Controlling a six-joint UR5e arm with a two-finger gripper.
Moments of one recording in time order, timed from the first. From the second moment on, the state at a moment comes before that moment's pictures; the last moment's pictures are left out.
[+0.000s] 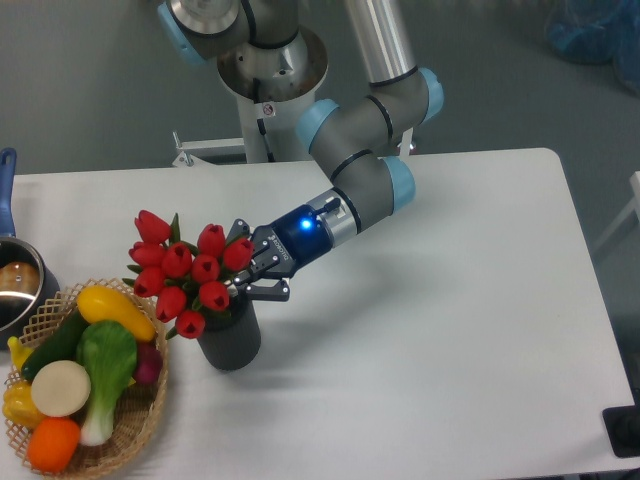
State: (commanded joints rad) arm 2.59 -1.96 -2.07 -0.83 0.00 1.61
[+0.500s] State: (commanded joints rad) arm 2.59 -1.96 -2.09 -0.83 0.00 1.64
